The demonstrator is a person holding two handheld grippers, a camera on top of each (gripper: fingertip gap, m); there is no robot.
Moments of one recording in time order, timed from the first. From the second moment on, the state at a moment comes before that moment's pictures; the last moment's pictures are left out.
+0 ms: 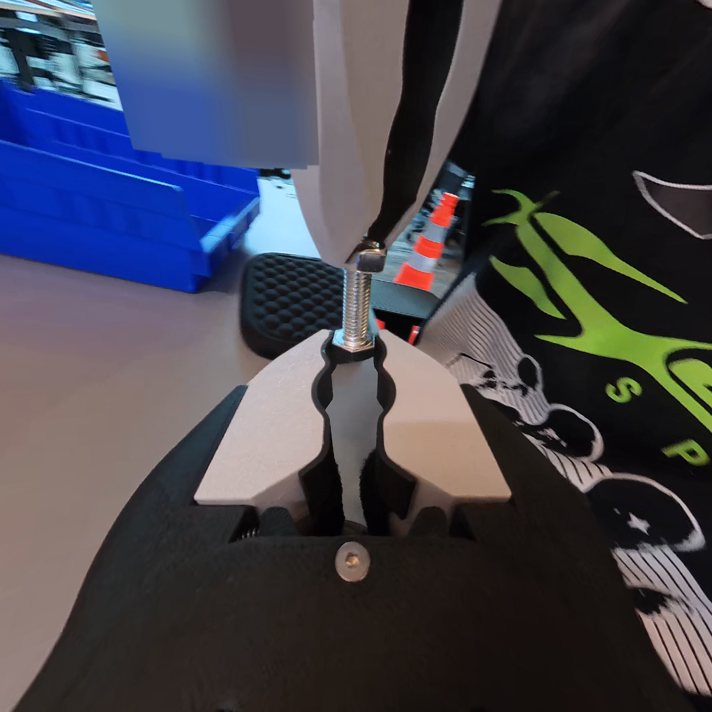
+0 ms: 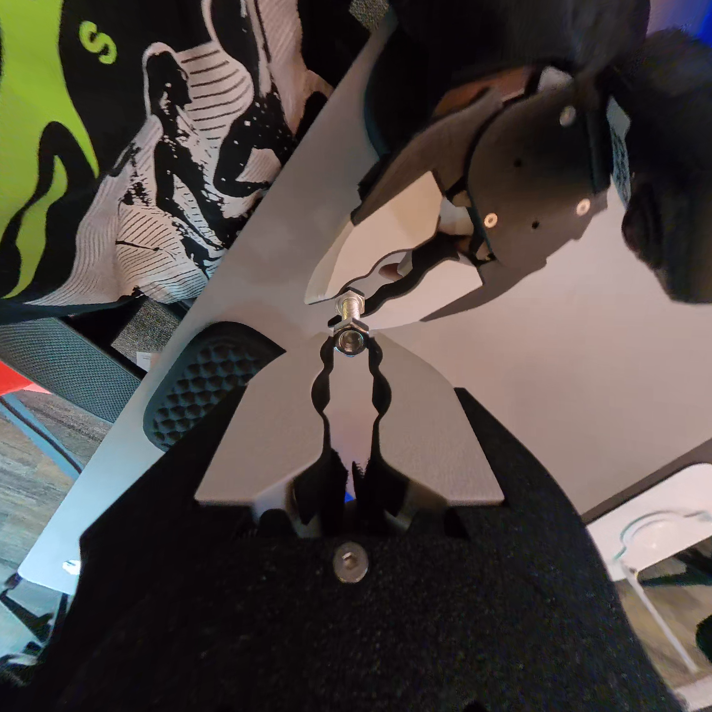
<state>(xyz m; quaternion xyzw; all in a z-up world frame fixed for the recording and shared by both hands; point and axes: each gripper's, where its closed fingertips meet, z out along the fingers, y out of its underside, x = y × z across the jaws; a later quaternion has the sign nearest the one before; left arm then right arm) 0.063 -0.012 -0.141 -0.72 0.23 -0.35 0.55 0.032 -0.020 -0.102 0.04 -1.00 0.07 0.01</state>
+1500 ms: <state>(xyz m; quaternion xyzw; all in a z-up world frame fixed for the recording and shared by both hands) -0.005 0.023 -0.138 -0.75 -0.01 0.03 0.66 -0.010 0.009 -0.102 -0.22 -0.97 0.04 0.05</state>
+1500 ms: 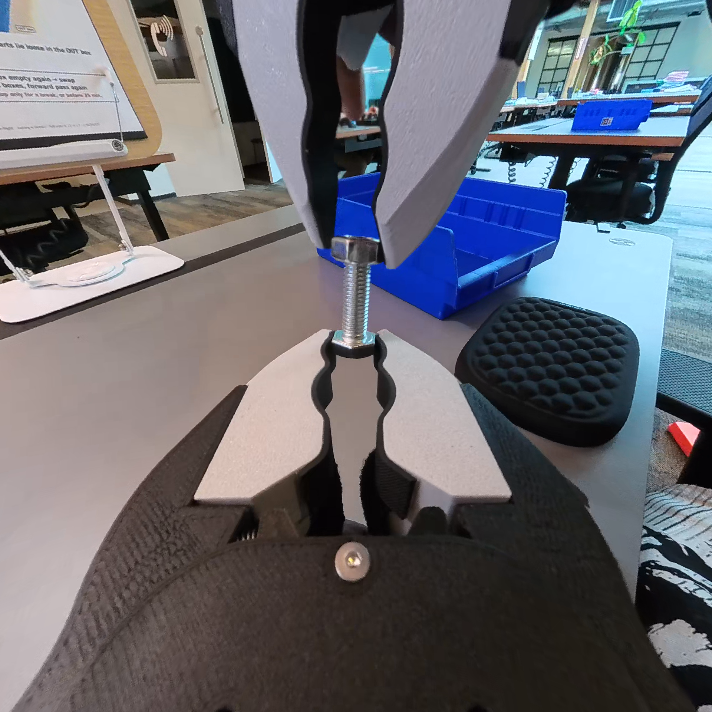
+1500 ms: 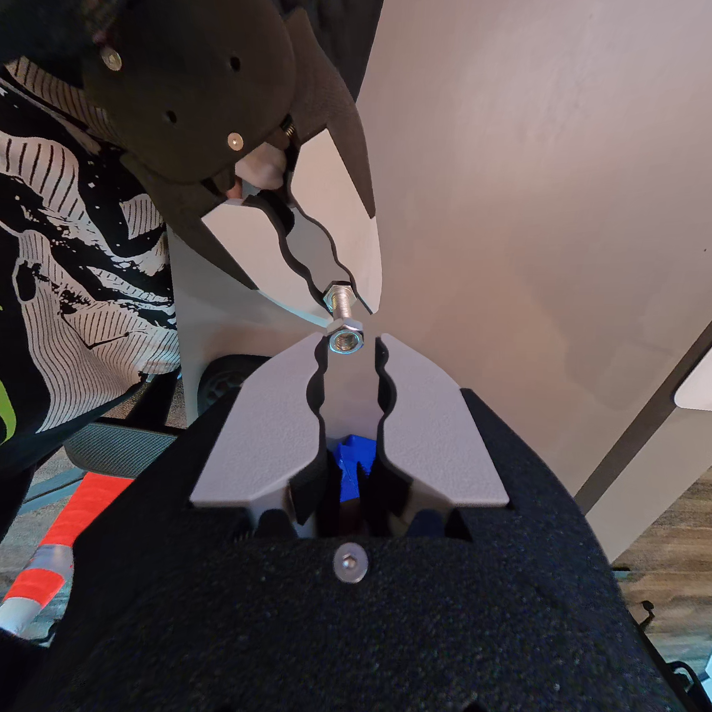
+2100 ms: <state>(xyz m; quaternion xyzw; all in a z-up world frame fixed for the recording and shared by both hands) -0.010 0.007 -0.123 -0.71 0.00 -0.01 0.71 -0.020 -0.030 -0.069 -0.32 -0.67 0.63 0.22</state>
